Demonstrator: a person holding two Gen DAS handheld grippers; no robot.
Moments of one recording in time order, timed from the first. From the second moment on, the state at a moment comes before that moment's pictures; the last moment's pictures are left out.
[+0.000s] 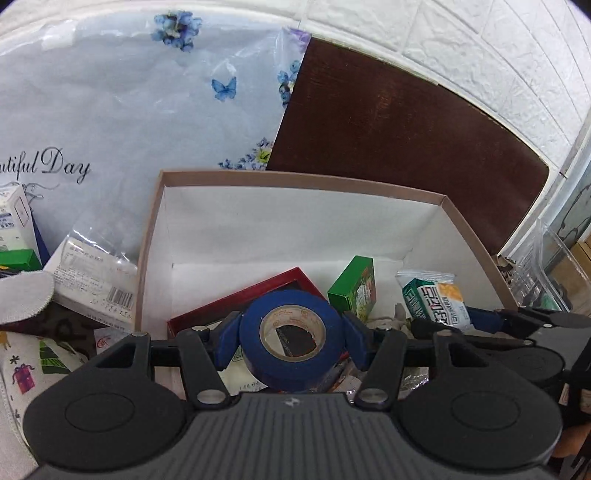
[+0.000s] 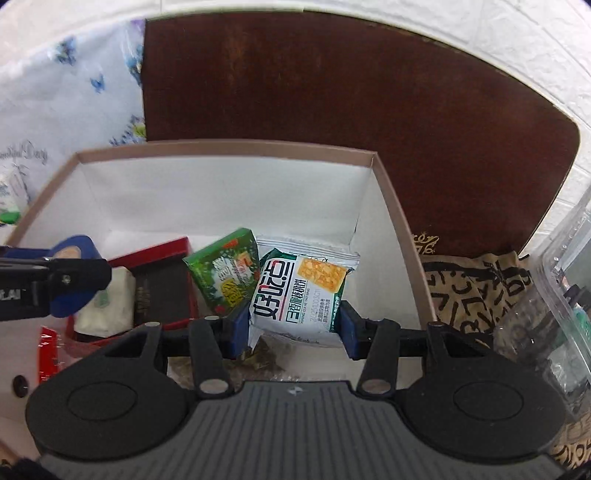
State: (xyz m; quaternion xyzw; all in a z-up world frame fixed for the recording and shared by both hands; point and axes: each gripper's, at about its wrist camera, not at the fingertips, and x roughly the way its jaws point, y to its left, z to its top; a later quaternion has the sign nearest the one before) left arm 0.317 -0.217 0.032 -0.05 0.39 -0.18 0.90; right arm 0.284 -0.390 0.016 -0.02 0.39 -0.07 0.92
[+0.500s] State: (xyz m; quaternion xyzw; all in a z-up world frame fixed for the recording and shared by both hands) left arm 0.286 -0.201 0.066 -0.08 0.31 -0.22 0.92; right arm 0.259 -0.378 0.027 -0.06 0.35 -0.05 0.93
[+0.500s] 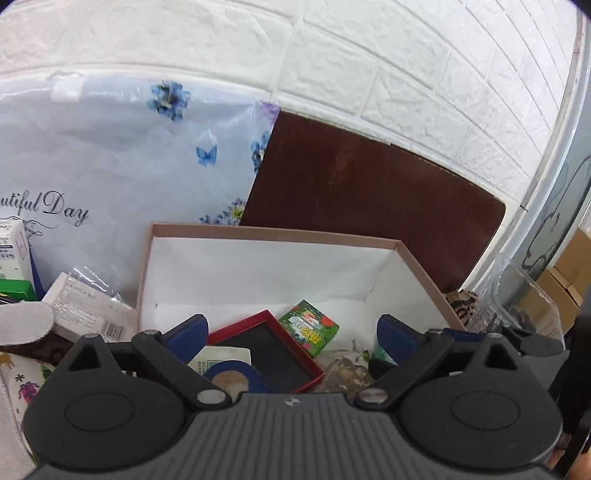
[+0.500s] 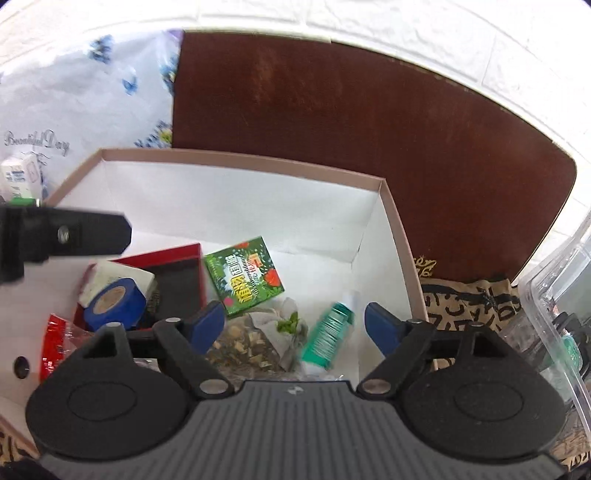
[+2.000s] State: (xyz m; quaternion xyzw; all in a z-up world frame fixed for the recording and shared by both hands) left arm 0.051 -0.089 0.030 -0.03 0.28 -0.22 0.93; right arm 0.006 -0.234 0.011 -0.03 0.24 -0.03 0.97
